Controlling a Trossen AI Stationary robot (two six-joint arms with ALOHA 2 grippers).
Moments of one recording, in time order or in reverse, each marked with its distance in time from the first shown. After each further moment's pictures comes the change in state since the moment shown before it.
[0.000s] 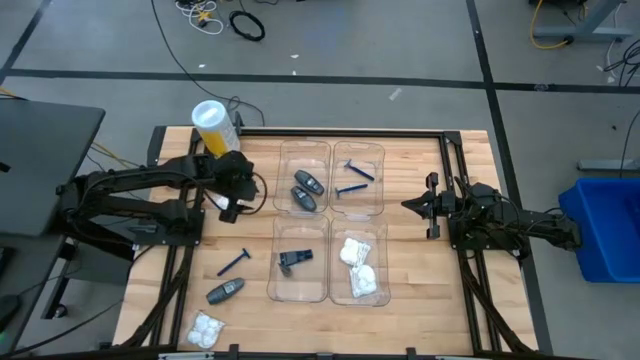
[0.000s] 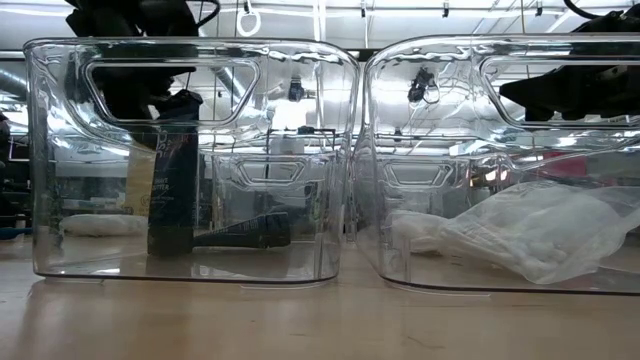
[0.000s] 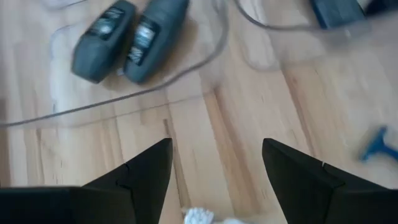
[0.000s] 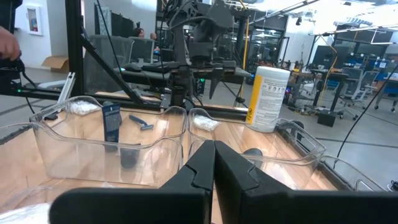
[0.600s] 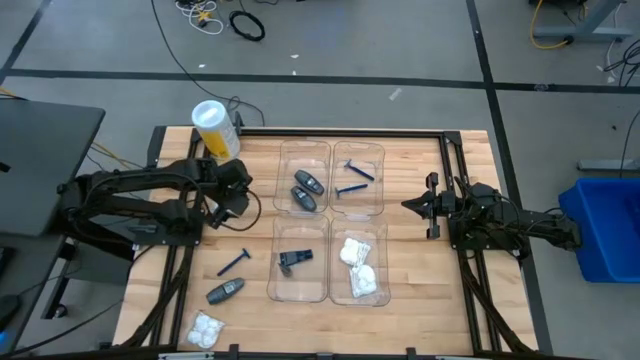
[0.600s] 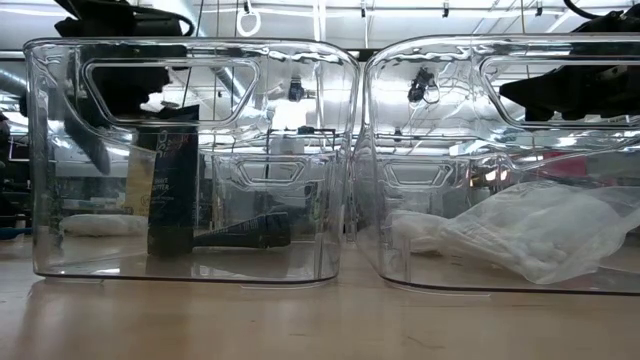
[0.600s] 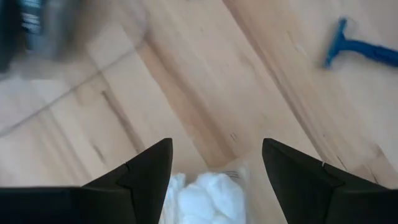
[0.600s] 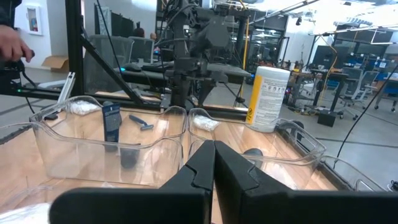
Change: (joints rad) left arm -0.004 0.017 -0.056 -0.152 0.015 0.304; right arm 0.000 0.000 0.000 0.000 0.000 0.000
